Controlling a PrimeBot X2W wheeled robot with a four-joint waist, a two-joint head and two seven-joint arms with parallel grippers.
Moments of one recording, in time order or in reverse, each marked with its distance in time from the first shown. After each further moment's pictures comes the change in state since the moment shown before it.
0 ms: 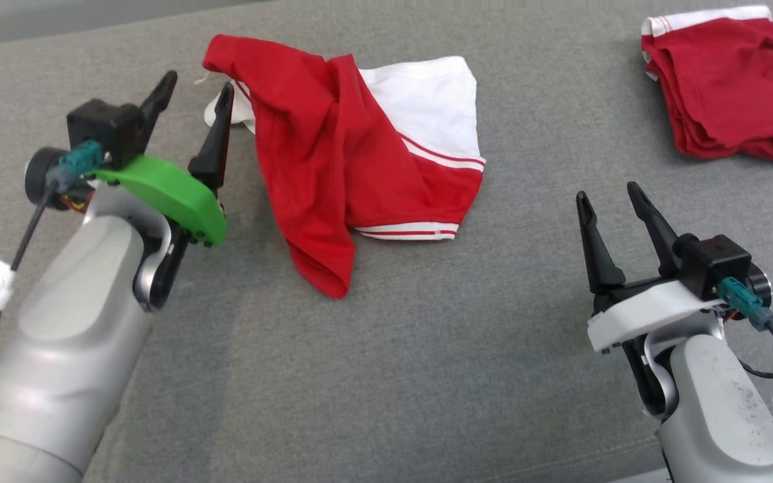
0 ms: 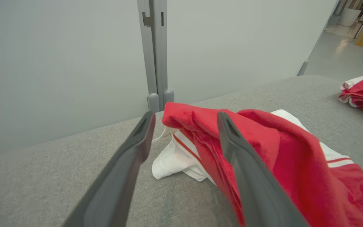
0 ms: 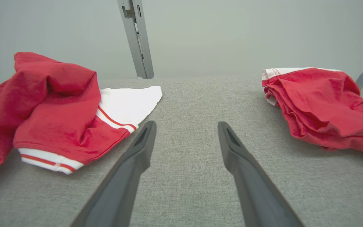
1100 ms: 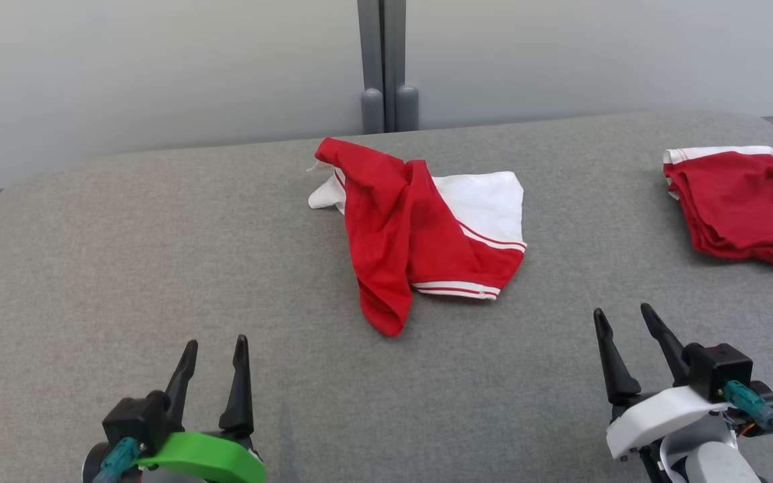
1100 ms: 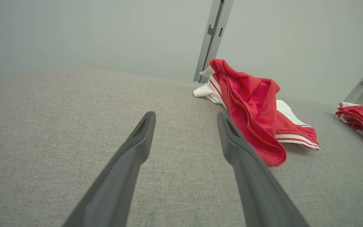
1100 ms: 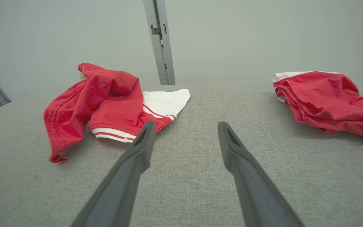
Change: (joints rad) left arm 0.848 -0.205 0.471 -0.445 0.278 0.047 -0.002; right arm 0.253 0.000 -0.037 0.009 0.016 0.000 0.000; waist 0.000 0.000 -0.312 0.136
